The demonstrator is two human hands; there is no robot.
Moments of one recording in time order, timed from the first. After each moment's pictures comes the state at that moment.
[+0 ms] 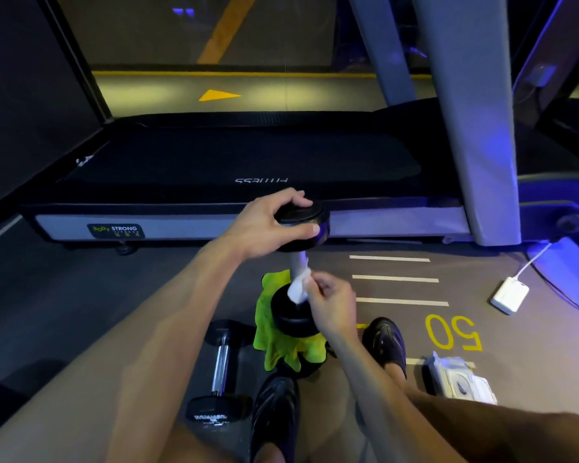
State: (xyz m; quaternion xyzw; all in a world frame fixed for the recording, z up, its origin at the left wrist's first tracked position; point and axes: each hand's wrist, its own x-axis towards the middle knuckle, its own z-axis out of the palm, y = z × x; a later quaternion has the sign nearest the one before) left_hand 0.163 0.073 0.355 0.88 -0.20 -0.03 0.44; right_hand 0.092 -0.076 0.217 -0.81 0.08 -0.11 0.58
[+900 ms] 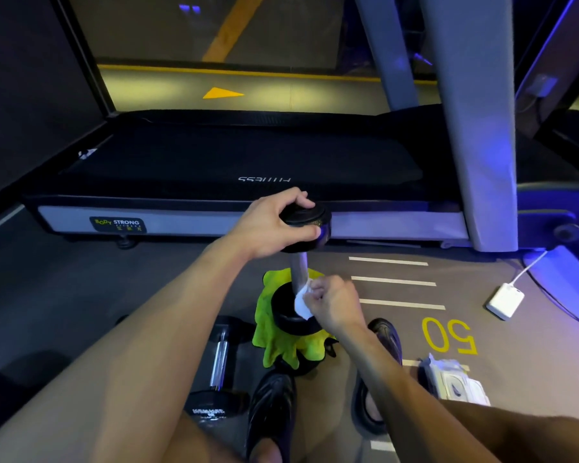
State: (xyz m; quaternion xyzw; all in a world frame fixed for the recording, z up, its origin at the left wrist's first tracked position) left_hand 0.155 0.076 0.356 0.87 -0.18 -0.02 0.45; right_hand 0.095 -0.086 0.231 -0.94 0.04 -0.01 0.35
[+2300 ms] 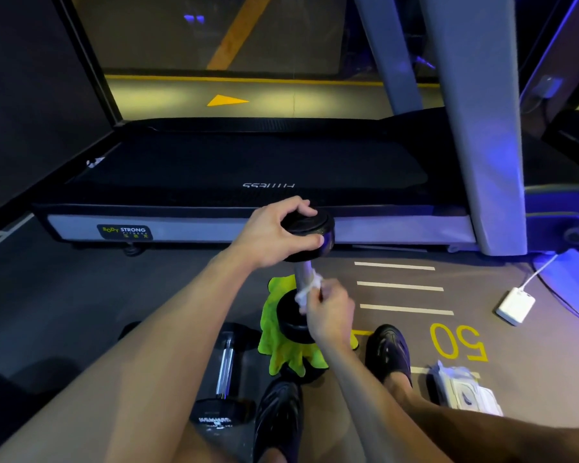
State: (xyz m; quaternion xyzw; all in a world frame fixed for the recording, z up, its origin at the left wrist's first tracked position) left_hand 0.150 0.076 0.357 0.87 -0.17 0.00 0.47; right_hand 0.081 -0.045 0.248 -0.83 0.17 -0.11 0.51
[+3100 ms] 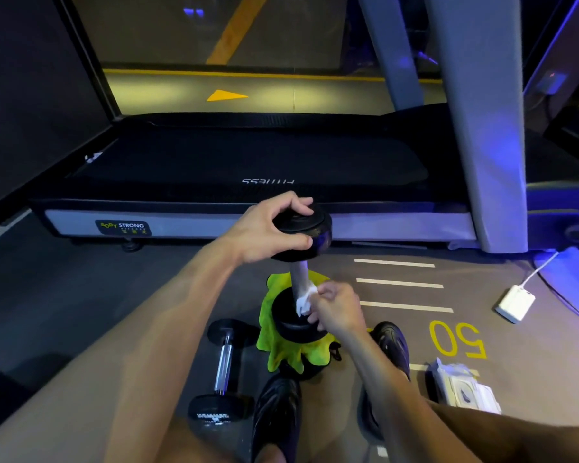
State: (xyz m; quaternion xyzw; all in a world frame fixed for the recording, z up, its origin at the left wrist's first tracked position) left_hand 0.154 0.089 0.357 0.83 -0.22 -0.06 0.50; right_hand 0.088 -0.081 0.238 -0.81 0.13 0.07 0.56
